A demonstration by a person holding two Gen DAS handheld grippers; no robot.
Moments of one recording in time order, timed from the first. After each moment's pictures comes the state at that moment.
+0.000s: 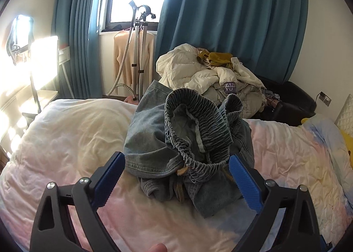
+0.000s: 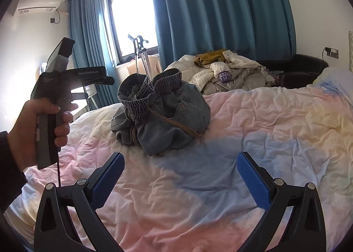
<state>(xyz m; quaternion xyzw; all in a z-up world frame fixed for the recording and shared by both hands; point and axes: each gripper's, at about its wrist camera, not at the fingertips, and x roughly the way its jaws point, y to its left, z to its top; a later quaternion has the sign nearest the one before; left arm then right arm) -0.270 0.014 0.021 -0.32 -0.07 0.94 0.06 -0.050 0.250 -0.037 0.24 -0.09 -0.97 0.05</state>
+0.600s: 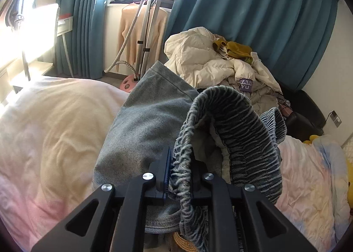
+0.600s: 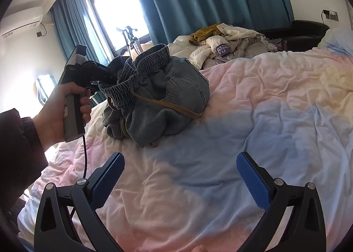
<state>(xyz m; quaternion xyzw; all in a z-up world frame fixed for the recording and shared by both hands) -0.369 0.028 -0.021 -0.36 -0.13 0.92 0.04 -0.097 0.272 -0.088 0.28 -0.17 -0.94 0.06</state>
